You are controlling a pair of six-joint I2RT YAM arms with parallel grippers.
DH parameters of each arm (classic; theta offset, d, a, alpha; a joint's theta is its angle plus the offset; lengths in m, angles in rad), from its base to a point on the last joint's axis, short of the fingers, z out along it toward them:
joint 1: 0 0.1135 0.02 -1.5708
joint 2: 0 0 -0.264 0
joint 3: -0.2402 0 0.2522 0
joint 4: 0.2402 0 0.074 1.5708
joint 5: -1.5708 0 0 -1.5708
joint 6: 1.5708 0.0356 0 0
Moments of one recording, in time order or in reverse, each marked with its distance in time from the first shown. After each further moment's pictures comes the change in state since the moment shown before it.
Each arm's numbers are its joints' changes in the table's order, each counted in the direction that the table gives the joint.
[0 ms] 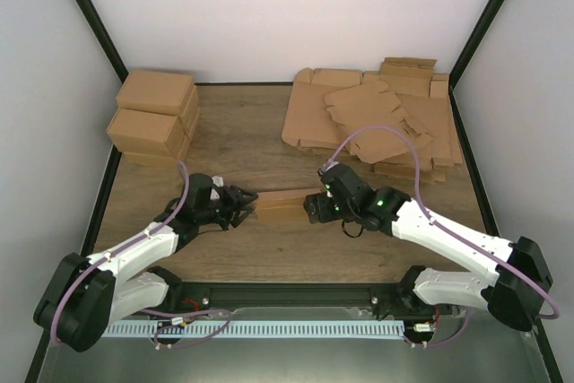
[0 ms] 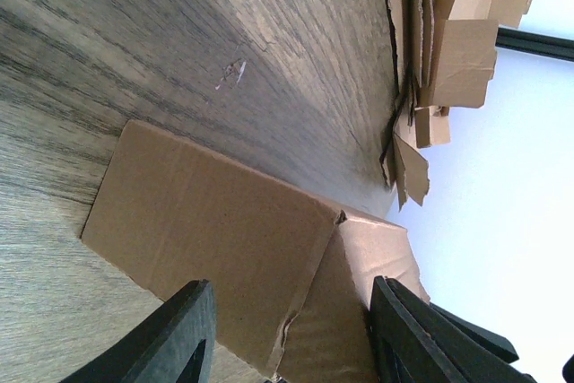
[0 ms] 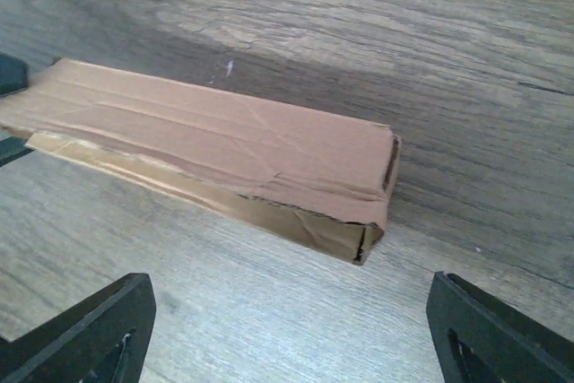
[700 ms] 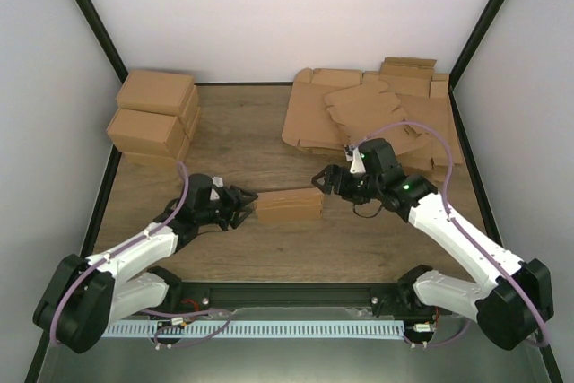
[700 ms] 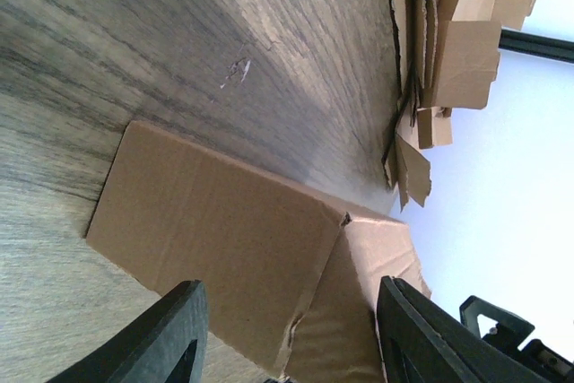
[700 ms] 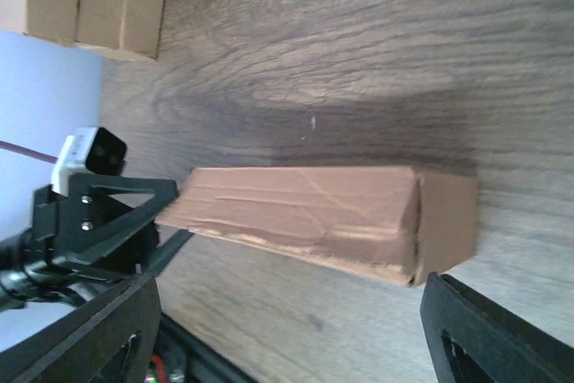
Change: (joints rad) left arm 0.000 -0.003 0.000 0.003 0.002 -0.001; right arm -0.329 -0.050 -0.042 -0.037 0.431 0.167
